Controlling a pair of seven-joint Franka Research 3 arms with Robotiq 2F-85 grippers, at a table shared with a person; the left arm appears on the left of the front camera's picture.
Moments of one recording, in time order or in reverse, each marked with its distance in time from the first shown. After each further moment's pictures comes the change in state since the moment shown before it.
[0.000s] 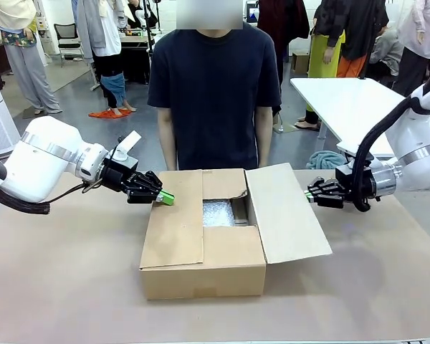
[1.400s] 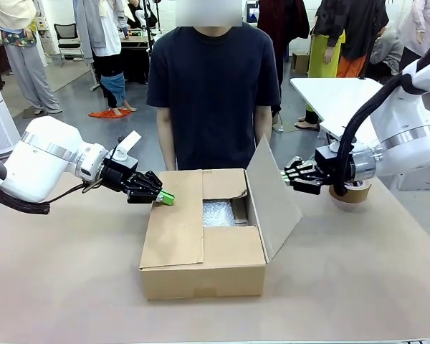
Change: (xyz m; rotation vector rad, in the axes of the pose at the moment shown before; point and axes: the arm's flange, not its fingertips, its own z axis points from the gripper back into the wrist) left arm 0.000 0.000 0.000 0.000 0.000 0.000; right arm 0.071 0.016 -0.072 0.055 -0.035 0.196
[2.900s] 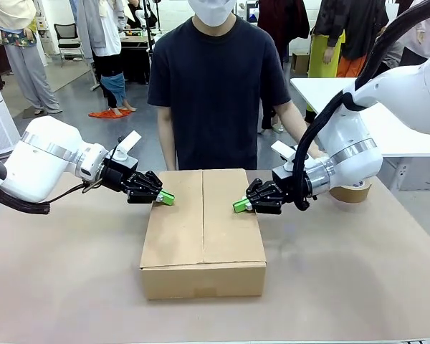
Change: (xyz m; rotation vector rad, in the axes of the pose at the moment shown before) left arm 0.000 0.000 0.000 0.000 0.000 0.000; right arm -0.037 -0.017 -0.085 0.098 0.081 -0.074
